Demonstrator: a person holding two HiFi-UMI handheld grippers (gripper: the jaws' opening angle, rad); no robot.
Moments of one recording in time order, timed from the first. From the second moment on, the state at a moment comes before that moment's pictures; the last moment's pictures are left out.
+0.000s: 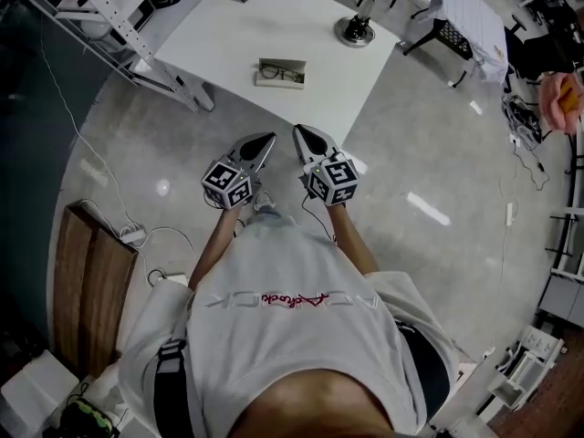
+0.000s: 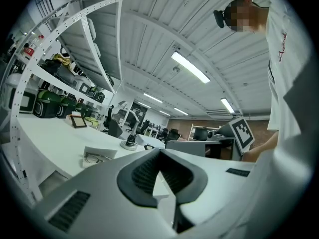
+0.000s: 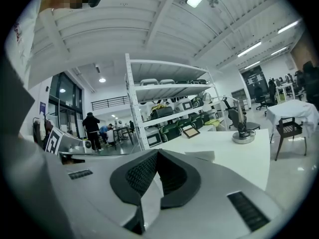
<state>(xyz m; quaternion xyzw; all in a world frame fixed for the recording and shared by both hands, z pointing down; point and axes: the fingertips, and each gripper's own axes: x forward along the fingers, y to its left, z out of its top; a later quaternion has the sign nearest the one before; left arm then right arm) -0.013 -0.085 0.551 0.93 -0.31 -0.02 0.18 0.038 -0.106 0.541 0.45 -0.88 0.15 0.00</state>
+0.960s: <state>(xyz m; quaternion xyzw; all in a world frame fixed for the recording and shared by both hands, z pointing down) 0.027 0.101 0.559 0.93 -0.32 -0.01 0.17 0.079 0.085 0.556 0.44 -0.89 0.14 0.01</state>
